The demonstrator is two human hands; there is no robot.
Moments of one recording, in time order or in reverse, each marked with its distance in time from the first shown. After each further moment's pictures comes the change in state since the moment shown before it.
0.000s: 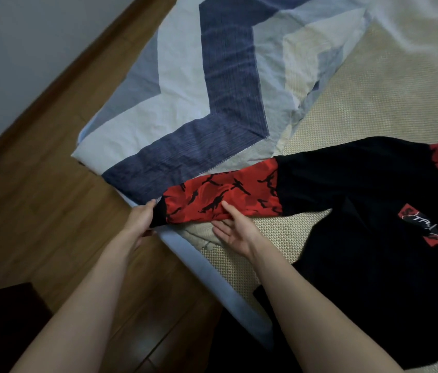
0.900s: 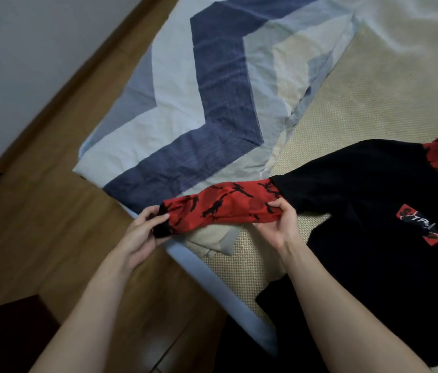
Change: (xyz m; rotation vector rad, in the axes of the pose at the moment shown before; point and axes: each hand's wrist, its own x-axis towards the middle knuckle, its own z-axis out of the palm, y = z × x) left_hand -0.025 0.002 -0.001 -0.412 -0.353 0.064; right_hand -0.024 -0.062 -0.052 0.509 -0.135 -0.193
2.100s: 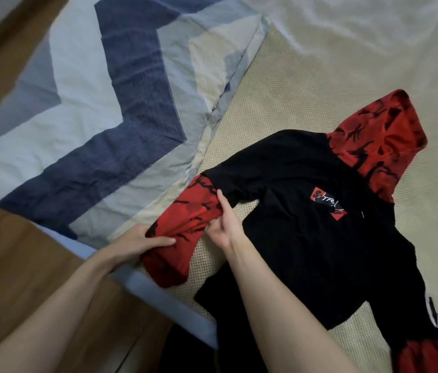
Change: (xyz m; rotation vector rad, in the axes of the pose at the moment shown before) left_hand -0.005 -0.022 0.128 0.787 -0.484 -0.025; right_hand -0.014 -0.031 -0.018 -0.087 0.102 0.006
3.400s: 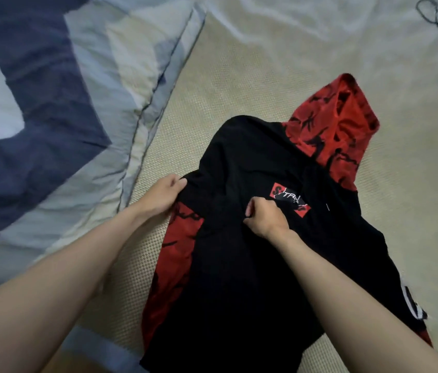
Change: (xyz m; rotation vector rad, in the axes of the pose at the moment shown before) left_hand 0.196 0.084 0.103 0.320 0.196 0.363; right_hand -0.025 -0.157 -0.136 -1.864 0.634 -0.369
